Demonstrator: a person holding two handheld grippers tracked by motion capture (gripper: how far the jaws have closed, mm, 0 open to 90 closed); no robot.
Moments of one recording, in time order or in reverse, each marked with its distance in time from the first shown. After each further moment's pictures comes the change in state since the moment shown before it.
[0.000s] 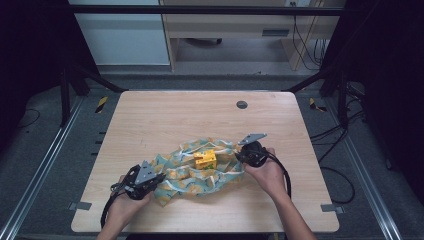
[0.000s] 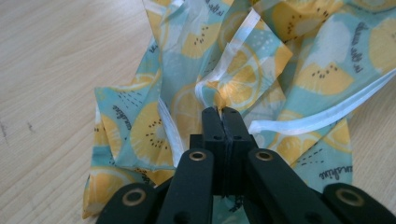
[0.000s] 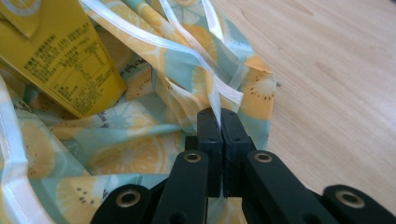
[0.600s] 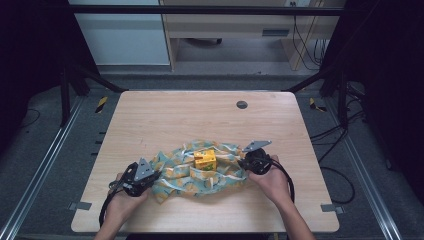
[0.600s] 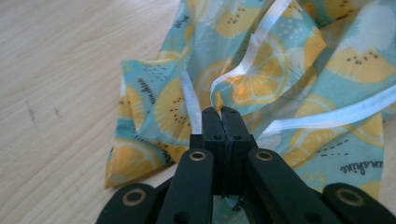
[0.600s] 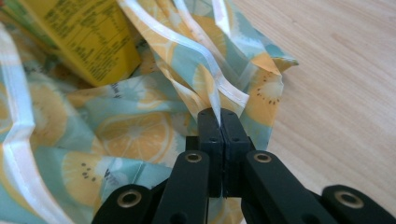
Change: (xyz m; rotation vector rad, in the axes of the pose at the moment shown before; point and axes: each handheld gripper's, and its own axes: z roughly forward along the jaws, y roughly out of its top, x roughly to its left) left arm 0.014 -0.004 0.002 0.022 0.071 -0.009; right arm 0.006 -0.022 -0.008 0.007 0.030 0.024
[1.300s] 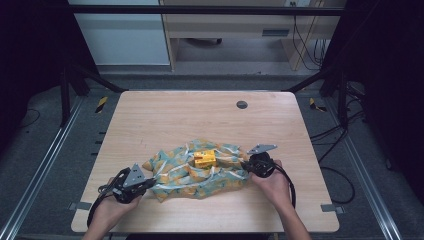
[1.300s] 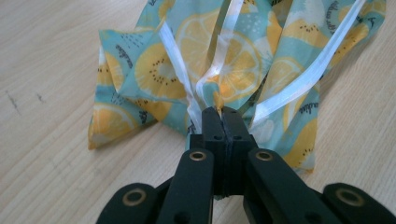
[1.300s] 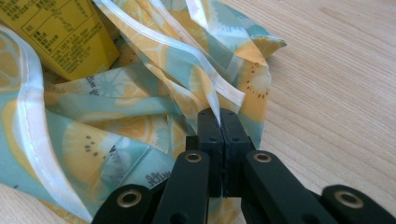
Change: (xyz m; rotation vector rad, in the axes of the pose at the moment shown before) left arm 0.001 -0.014 -0.023 0.030 -0.118 0.042; right arm -0.008 -0.020 0.007 -0.032 -0.011 0.083
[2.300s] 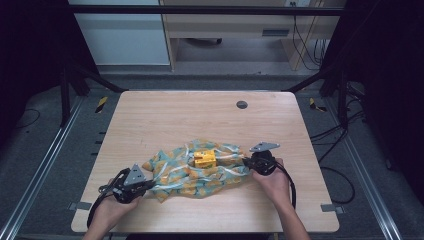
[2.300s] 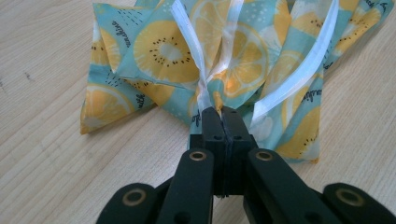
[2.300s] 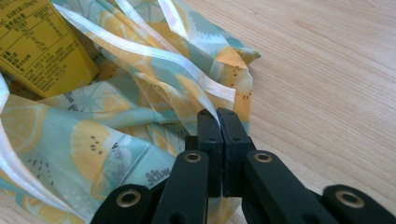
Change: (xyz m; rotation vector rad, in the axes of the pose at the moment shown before) left arm 0.001 -0.003 0.005 0.036 -0.013 -0.040; right arm -0.009 0.000 0.002 -0.048 -0.037 0.022
